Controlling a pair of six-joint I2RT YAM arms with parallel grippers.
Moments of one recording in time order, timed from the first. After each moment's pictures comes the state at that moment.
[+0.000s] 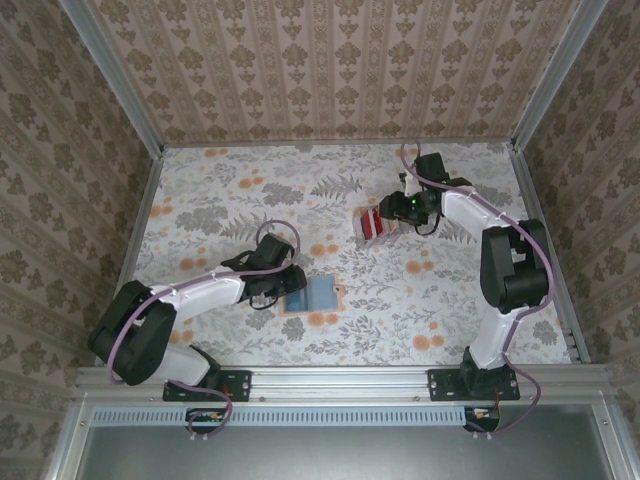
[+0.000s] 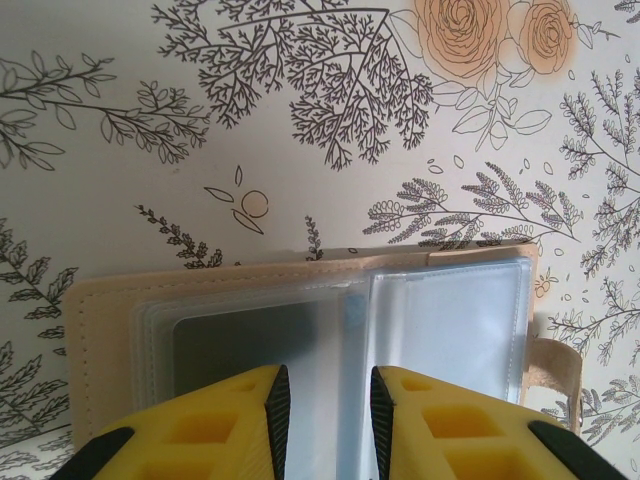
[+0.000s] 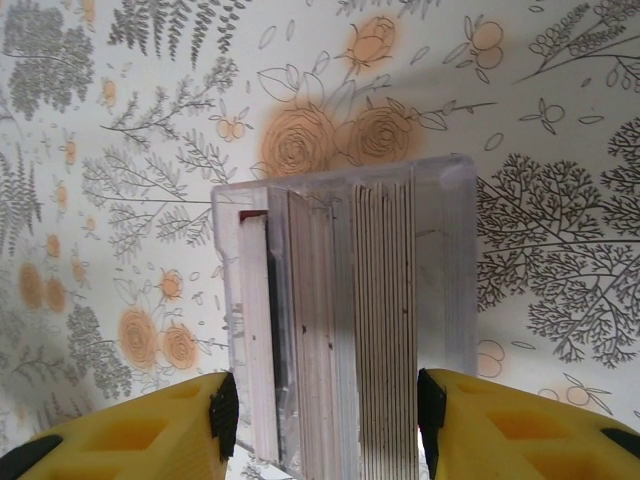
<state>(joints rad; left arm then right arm) -0.69 1.40 0.64 -0.26 0.14 -0.87 0.16 1.84 1.31 -0.54 -0.40 0.34</state>
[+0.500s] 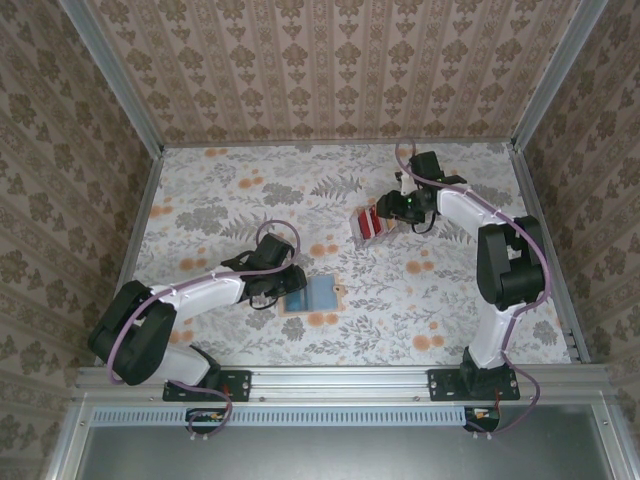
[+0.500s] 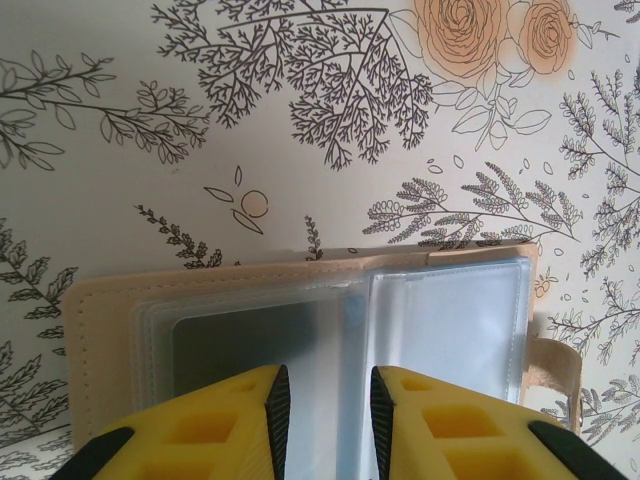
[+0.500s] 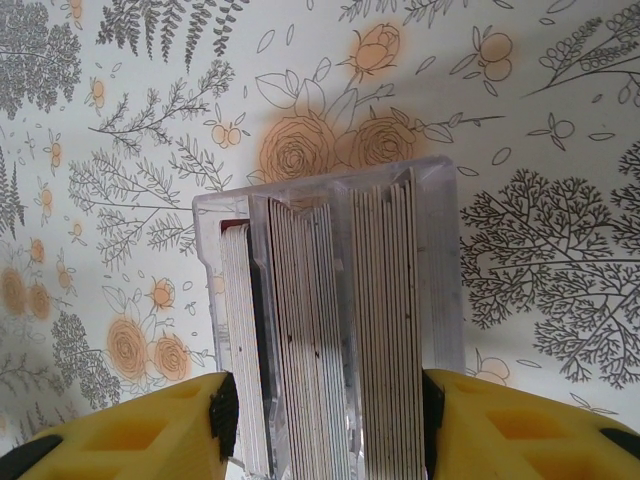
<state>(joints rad) -0.69 1.40 0.64 -0.25 0.14 -0.87 0.18 1.87 1.35 -0.56 -0.37 0.33</state>
